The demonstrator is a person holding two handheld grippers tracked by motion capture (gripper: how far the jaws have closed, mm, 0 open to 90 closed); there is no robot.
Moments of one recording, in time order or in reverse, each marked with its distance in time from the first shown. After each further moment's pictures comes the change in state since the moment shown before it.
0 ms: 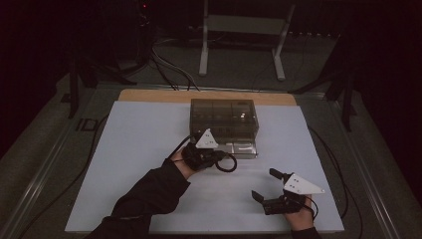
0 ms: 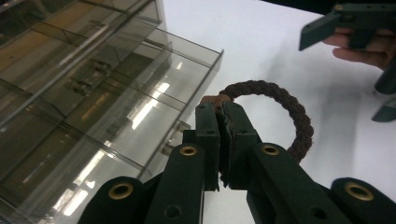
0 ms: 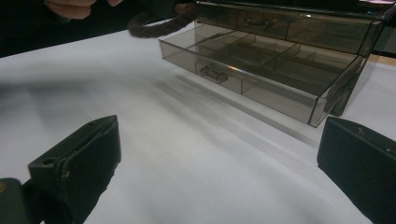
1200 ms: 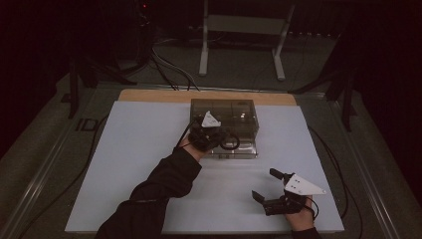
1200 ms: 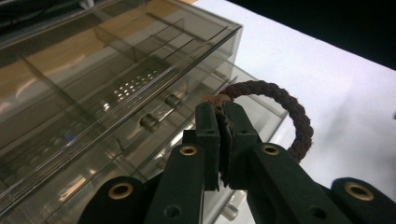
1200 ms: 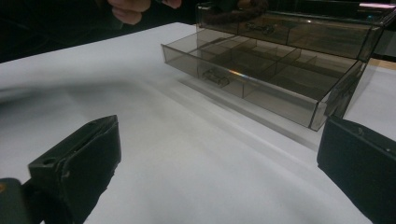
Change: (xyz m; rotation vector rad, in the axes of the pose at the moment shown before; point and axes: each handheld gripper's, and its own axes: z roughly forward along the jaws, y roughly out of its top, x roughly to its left) left arm 0.039 0.014 0.035 -0.045 0.126 -0.186; right arm 0.000 0.001 -0.002 -0.017 0.006 -0.002
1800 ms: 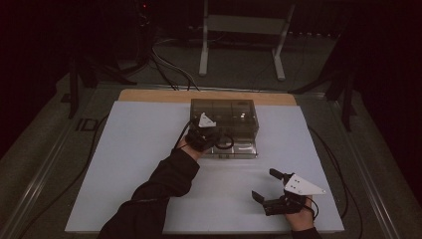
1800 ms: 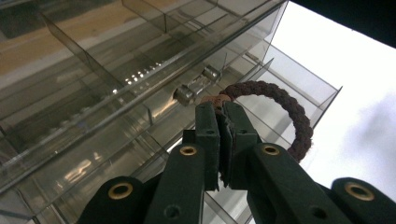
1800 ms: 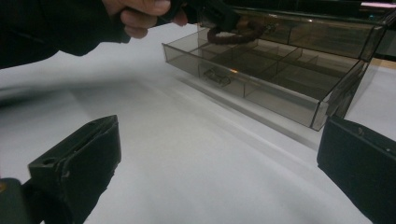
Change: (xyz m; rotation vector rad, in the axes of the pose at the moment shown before) left arm 0.014 -0.017 0.013 0.037 0.046 -0.038; right arm 0.000 0.000 0.000 0.001 0.002 -0.001
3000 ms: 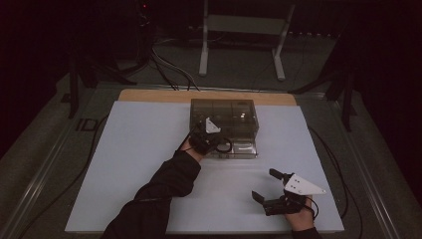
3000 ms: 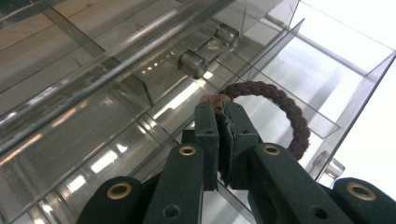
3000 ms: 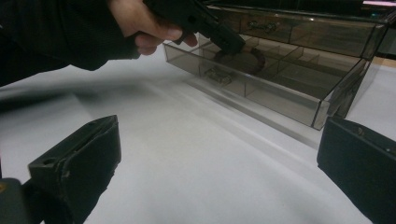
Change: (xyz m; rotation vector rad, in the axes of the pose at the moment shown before) left arm -0.006 -0.011 0.023 0.055 0.082 0.093; right arm -0.001 0.000 0.001 0.004 0.007 0.009
